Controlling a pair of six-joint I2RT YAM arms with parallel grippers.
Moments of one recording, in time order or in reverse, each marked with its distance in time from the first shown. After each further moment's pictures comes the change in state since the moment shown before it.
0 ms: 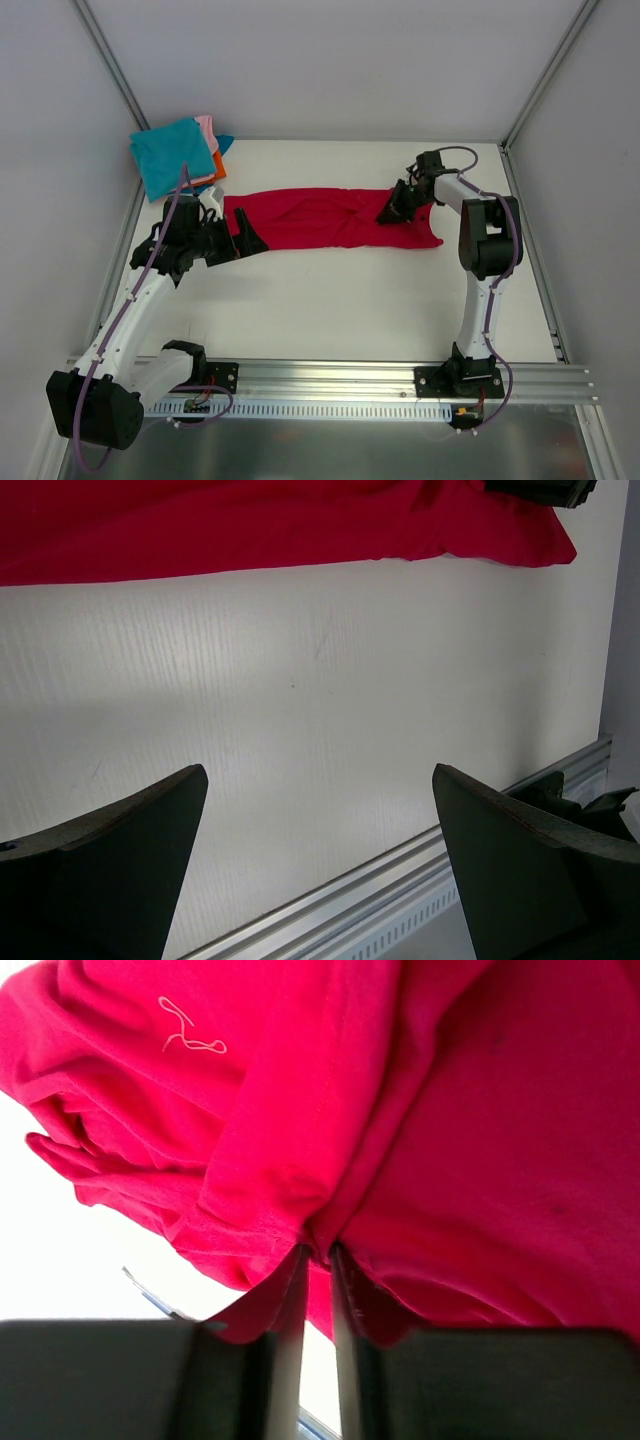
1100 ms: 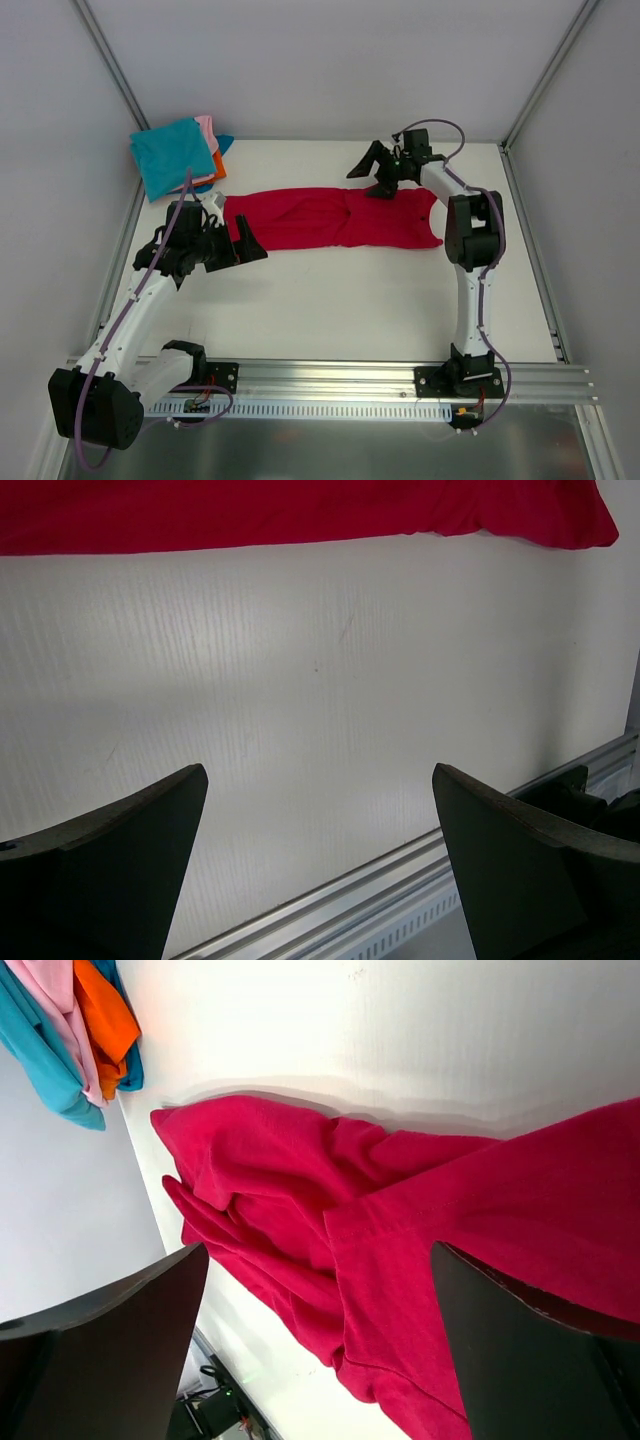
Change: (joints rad) left arm 0.000 0.000 -0.044 -0.007 -0.017 0.023; right arm 0.057 0.140 0.267 0.226 -0.085 0.135
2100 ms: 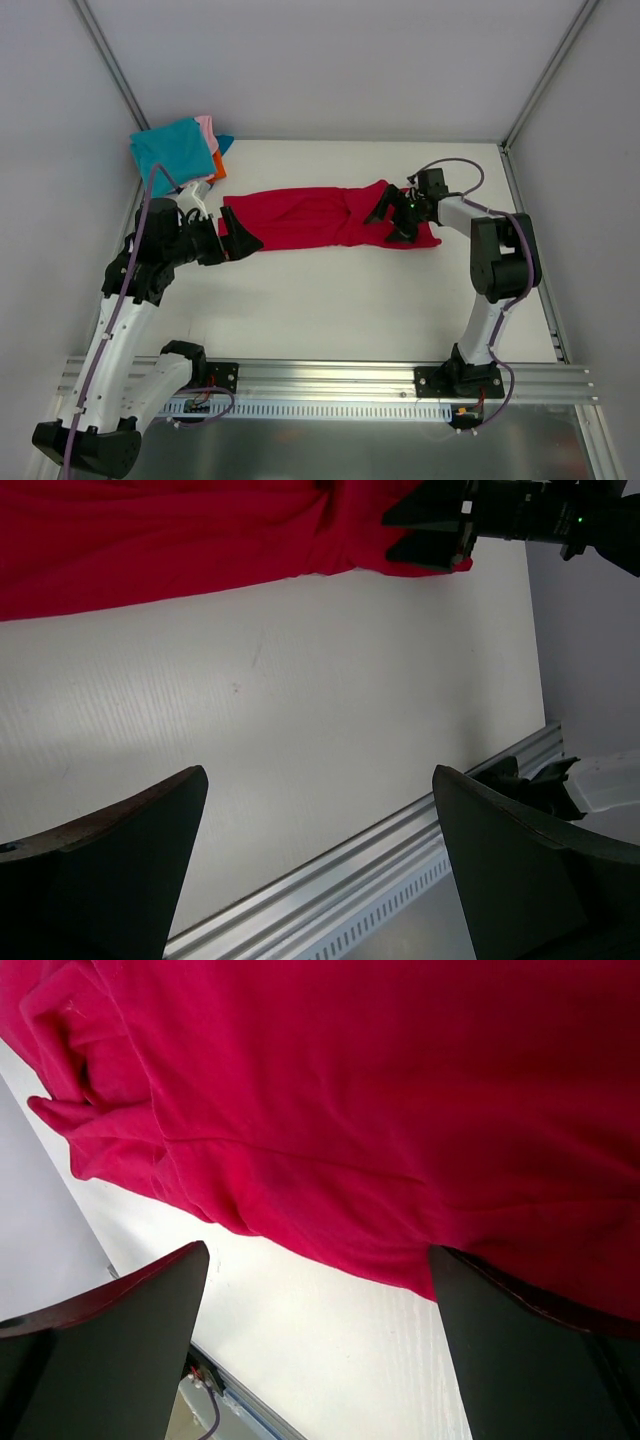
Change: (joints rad) left arm 0.000 -0.167 0.153 -0.108 0.068 -0.026; right arm -0.019 -0.375 -0.625 0.053 0.115 -0.091
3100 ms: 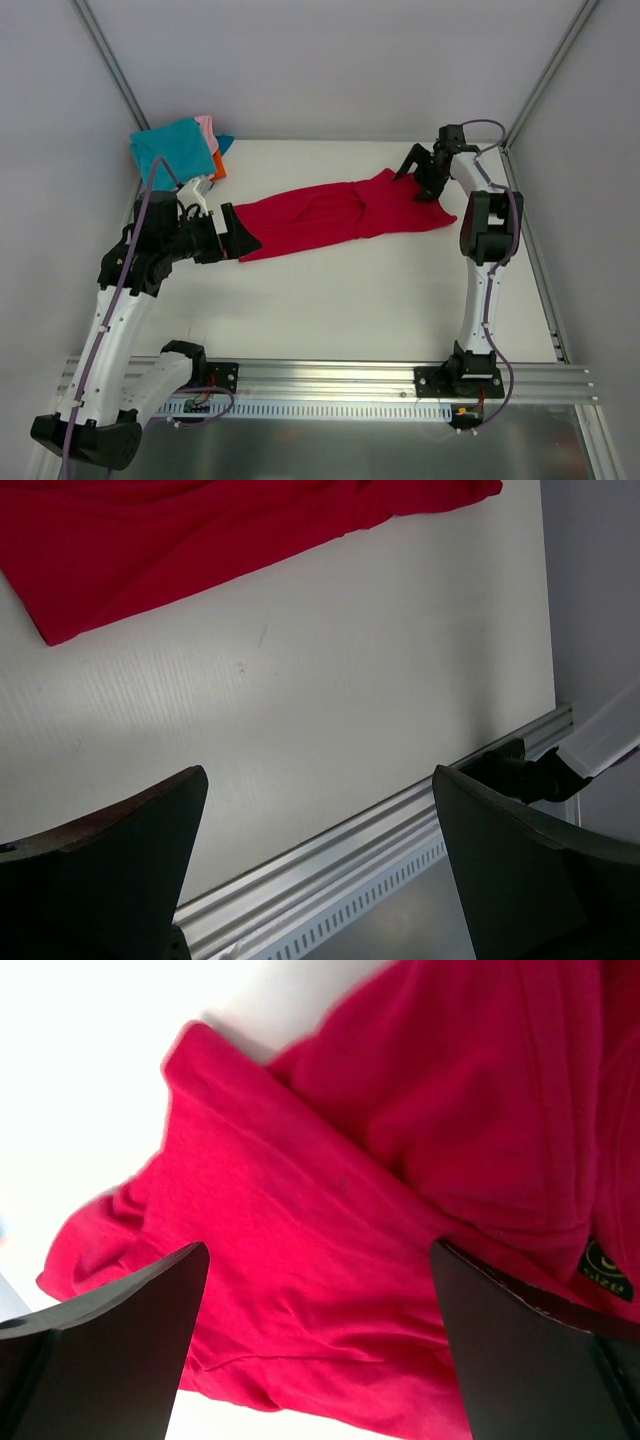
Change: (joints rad) left arm 0.000 0.043 0.107 -0.124 0.000 0.043; right arm -0.150 0.440 0.804 -0.381 0.187 -0.042
